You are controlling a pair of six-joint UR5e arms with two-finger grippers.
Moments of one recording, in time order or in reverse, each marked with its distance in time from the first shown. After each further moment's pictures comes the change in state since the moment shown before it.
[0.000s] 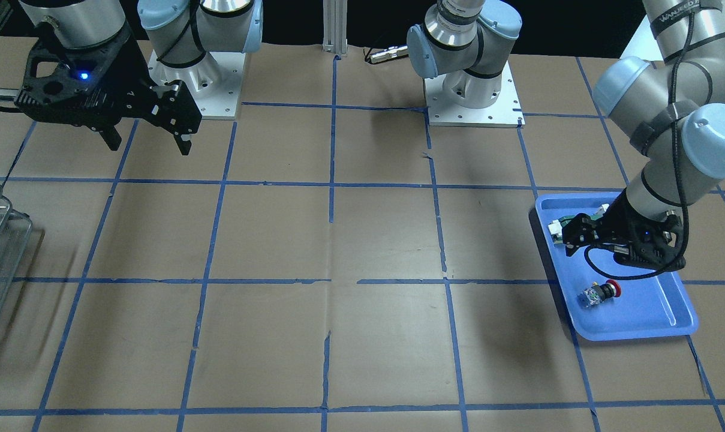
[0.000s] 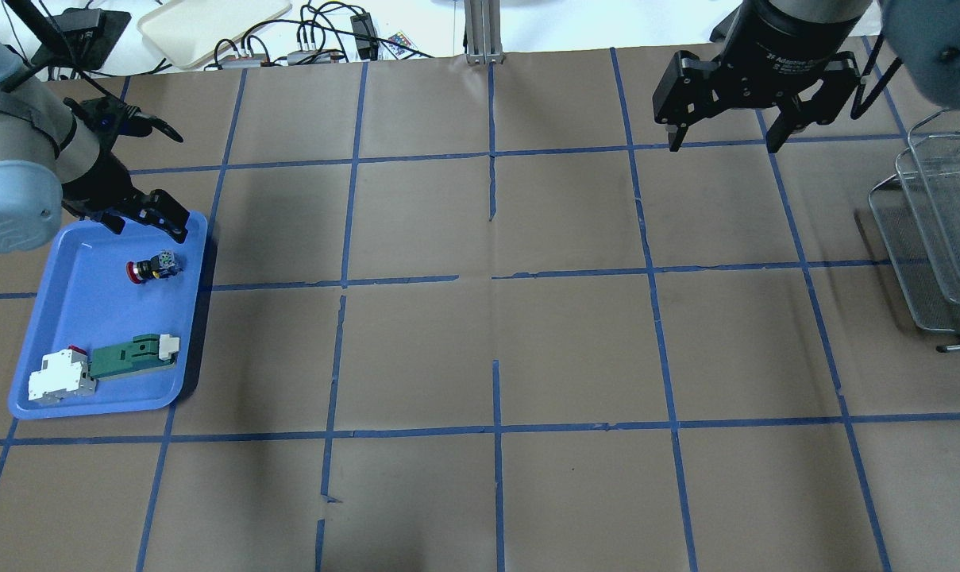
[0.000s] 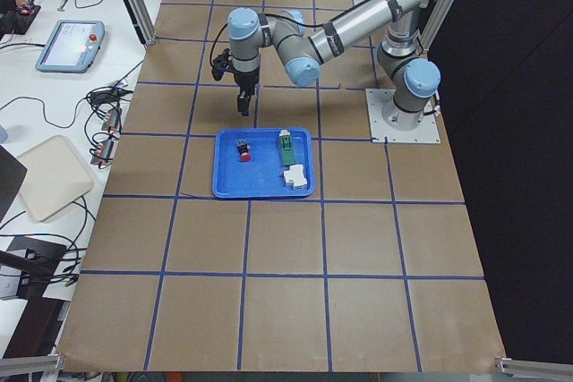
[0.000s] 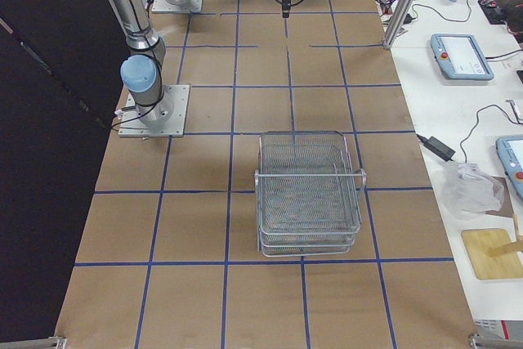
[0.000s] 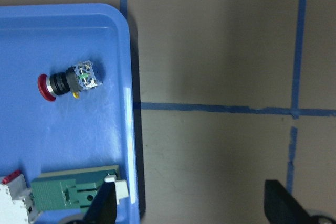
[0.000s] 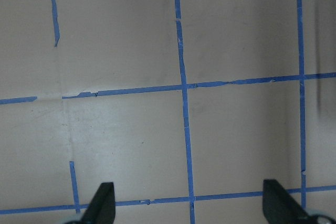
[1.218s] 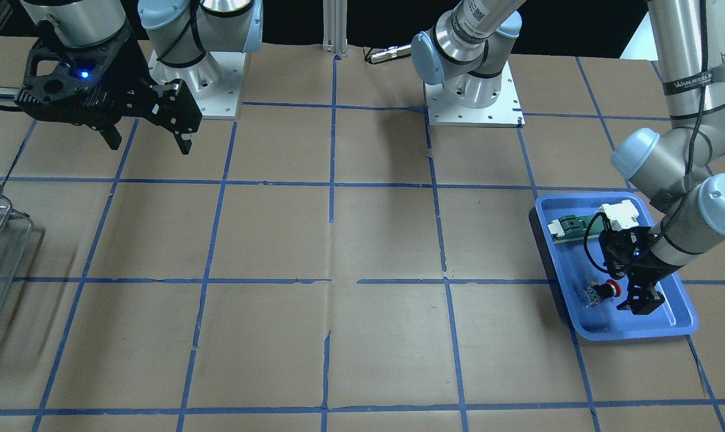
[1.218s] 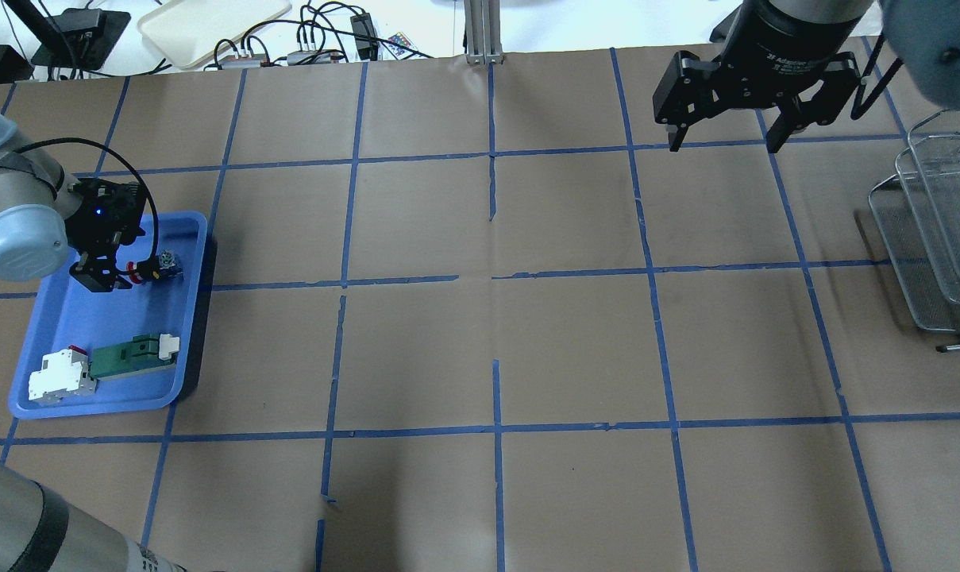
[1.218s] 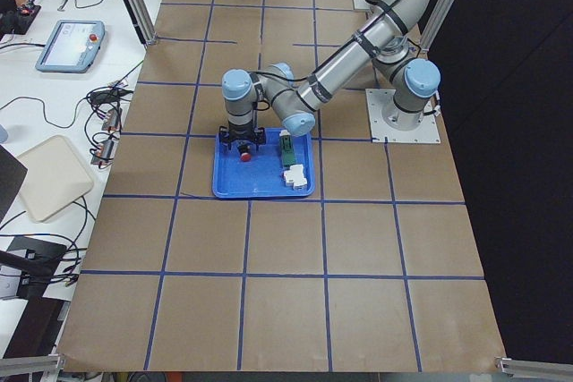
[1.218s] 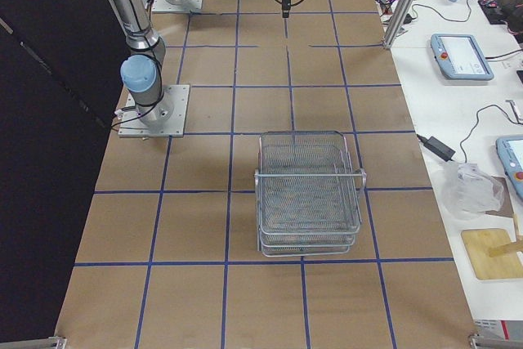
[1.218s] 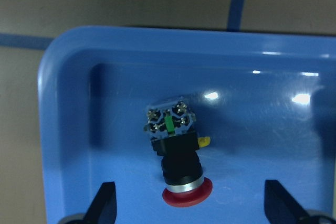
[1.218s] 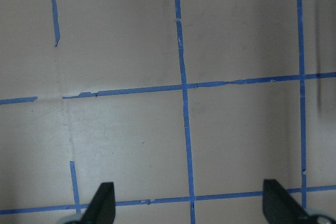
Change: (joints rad) left arm 0.111 -0.207 -0.010 0.199 0.002 1.452; right arm 0.000 0.000 0.000 0.000 0.001 0.002
